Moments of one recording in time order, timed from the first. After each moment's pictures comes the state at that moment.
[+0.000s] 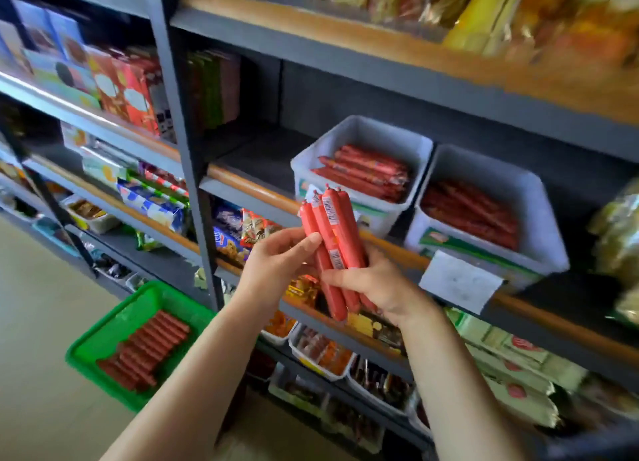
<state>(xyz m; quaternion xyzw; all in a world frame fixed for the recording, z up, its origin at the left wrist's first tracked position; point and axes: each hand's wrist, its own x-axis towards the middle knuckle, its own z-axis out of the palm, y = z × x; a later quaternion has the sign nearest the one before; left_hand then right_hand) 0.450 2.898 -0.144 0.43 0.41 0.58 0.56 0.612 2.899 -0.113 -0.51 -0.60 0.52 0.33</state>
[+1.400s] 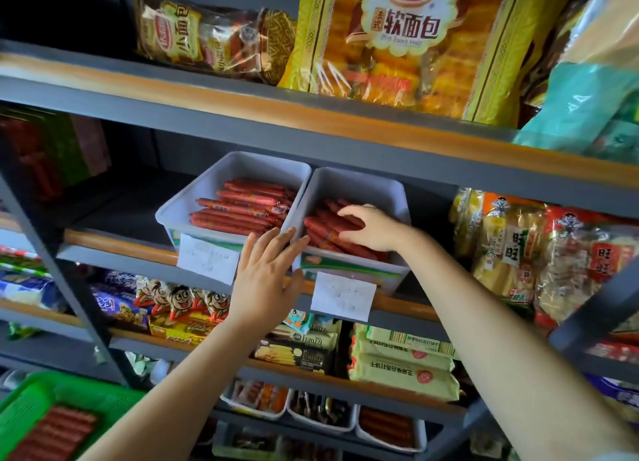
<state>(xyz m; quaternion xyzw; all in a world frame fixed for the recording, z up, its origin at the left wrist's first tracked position) 0.582 2.956 -0.139 0.82 0.43 0.36 0.01 0.817 2.997 -0.049 -0.68 -0.72 0.15 0.08</state>
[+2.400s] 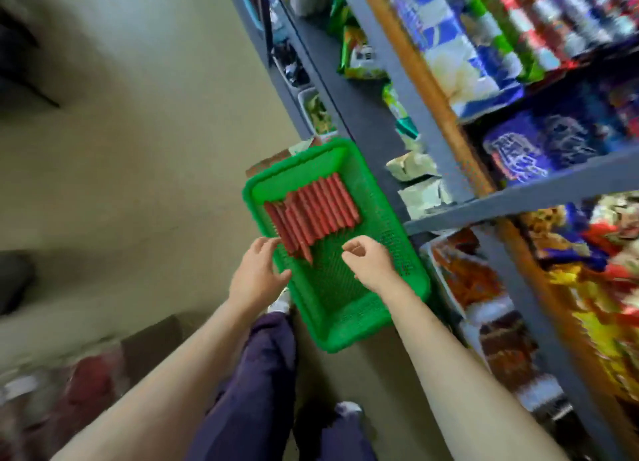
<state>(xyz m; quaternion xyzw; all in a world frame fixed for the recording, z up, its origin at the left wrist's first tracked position) 0.079 2.881 -0.526 0.31 0.86 0.17 0.37 0.228 3.034 -0.525 -0.54 -0.67 0.49 -0.07</state>
